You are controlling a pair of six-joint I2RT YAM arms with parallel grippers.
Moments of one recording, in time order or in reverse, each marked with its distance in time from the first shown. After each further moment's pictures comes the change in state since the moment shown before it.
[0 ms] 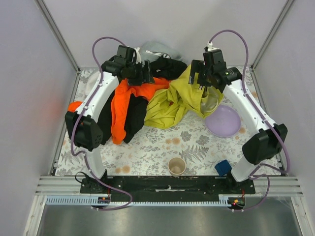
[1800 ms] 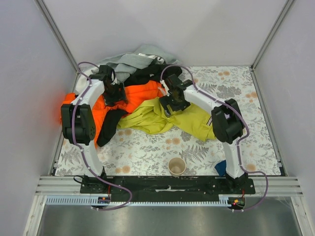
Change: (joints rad) left arm 0.274 0.076 -0.320 0.002 -0.093 0.095; right arm 0.213 0.505 0.095 -0.122 -0.134 -0.297
